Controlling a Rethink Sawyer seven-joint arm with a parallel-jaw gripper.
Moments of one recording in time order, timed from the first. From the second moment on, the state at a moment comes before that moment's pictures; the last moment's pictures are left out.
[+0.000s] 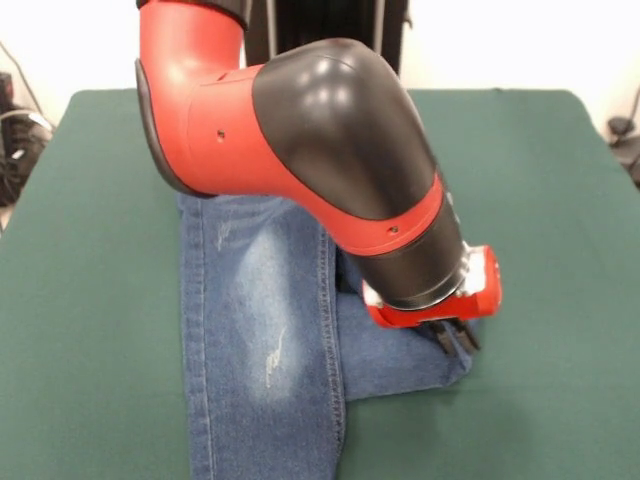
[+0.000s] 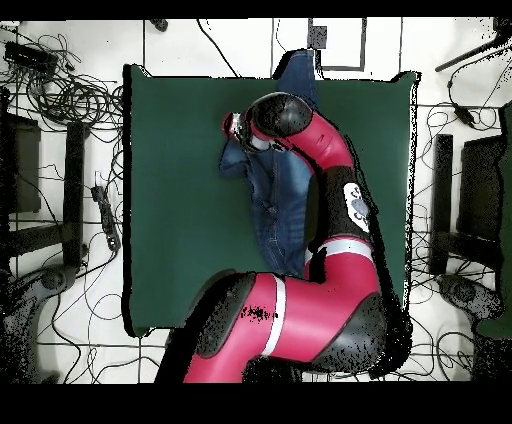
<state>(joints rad) -0.21 -0.10 0.11 0.94 0.43 0.93 1.48</state>
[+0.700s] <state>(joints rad) -0.25 -0.14 0.22 1.05 0.45 0.84 1.48</state>
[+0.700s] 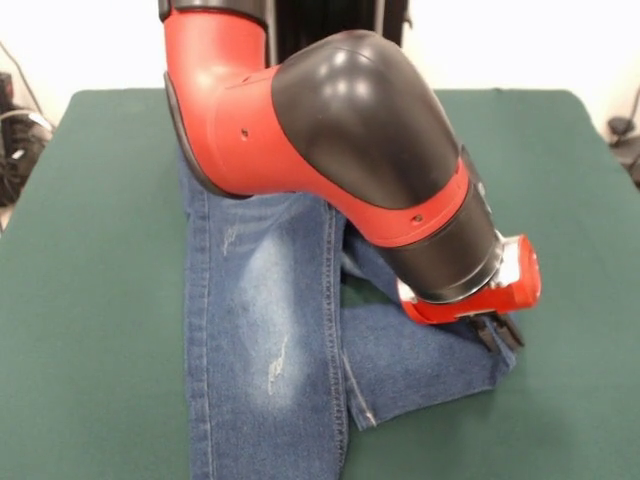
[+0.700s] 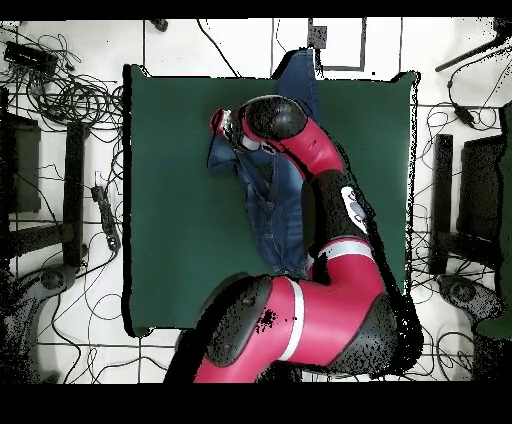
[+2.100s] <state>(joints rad) -0.30 -0.14 0.34 1.08 0.44 0.82 1.48</state>
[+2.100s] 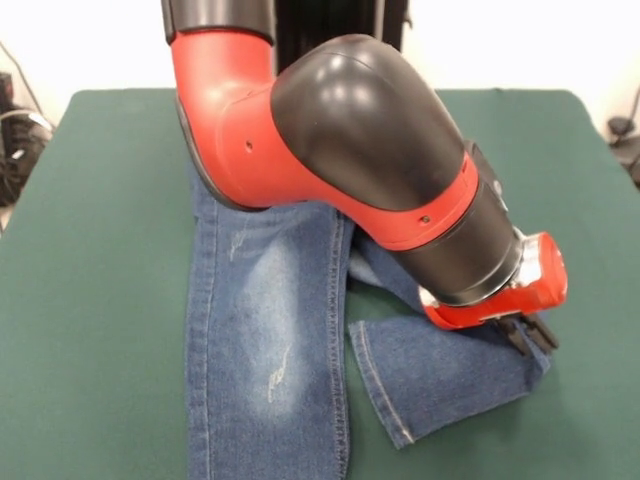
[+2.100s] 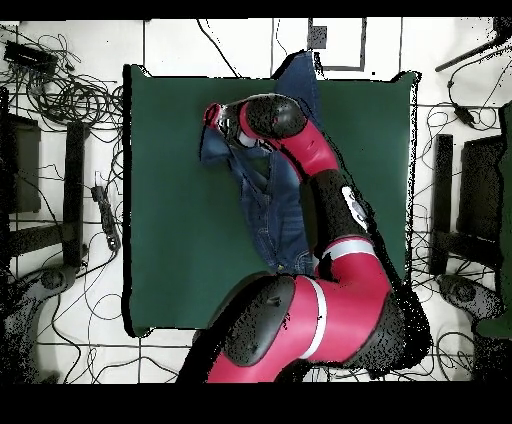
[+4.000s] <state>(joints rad) -0.63 -0.14 0.85 1.36 0.43 0.53 1.48</state>
